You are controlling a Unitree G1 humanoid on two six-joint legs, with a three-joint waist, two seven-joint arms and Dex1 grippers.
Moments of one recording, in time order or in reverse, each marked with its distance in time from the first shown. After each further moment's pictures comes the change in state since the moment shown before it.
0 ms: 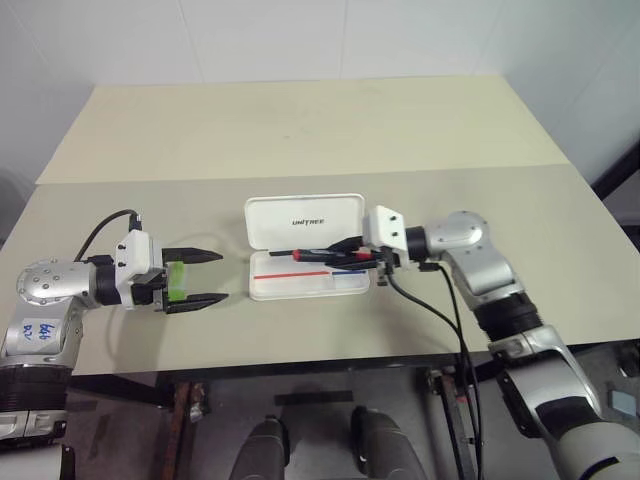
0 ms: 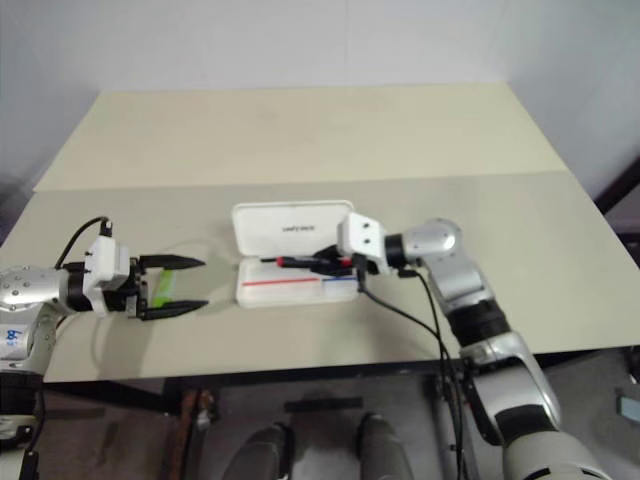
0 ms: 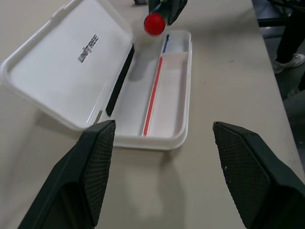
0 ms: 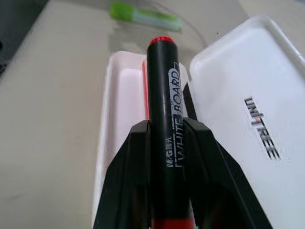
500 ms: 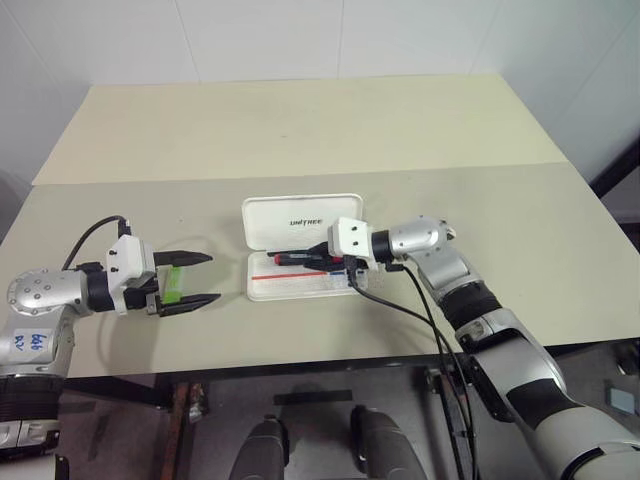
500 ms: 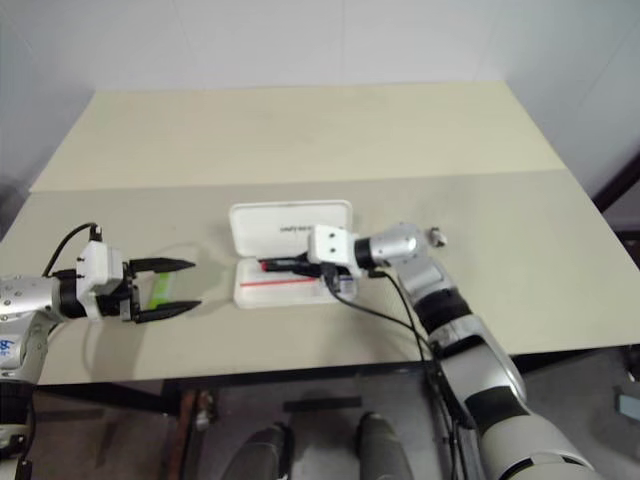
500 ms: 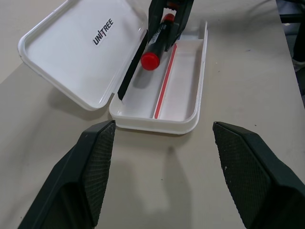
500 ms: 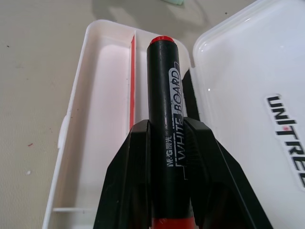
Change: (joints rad) left arm 0.055 0.006 0.023 -0.016 0.002 -0.011 0.050; right arm -0.090 0.125 0.045 0.272 -0.144 -0.183 -0.091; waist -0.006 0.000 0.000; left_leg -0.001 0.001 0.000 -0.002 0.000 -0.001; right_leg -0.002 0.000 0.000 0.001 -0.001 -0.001
